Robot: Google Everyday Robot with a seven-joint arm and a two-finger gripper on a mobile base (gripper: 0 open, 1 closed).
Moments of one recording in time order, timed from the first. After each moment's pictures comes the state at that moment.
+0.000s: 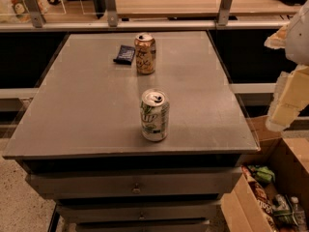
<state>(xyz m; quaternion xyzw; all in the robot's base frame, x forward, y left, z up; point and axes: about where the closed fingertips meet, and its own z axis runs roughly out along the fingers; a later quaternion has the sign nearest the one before) 0.438 -0.217 0.976 -0.60 0.78 -0.03 0.16</state>
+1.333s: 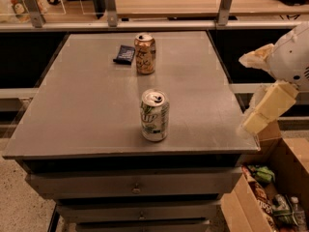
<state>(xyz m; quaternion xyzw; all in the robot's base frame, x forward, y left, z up) 0.440 -0.169 0.948 -0.58 0.76 0.13 0.26</state>
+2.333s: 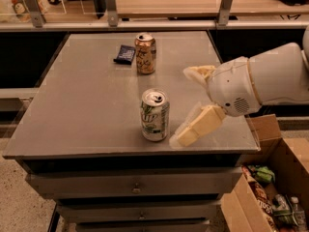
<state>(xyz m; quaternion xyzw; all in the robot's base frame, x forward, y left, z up) 0.443 -0.056 0.919 -0.57 0.68 0.25 0.39</state>
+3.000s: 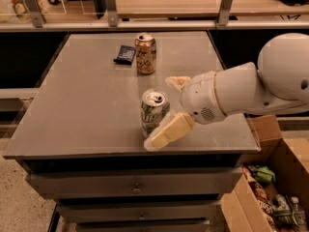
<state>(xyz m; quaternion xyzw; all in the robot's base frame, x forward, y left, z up) 0.462 -0.012 0.884 -0.55 0.69 0.26 0.40</state>
